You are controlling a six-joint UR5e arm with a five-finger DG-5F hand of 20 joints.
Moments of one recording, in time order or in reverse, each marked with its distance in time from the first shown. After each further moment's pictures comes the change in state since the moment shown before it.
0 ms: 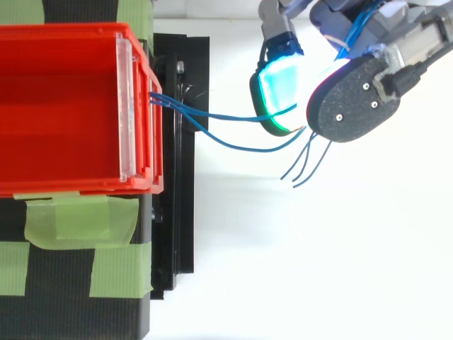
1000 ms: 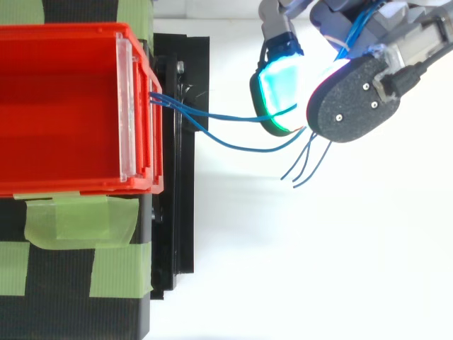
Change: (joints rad) arm 0.000 0.000 0.000 0.000 0.000 0.000
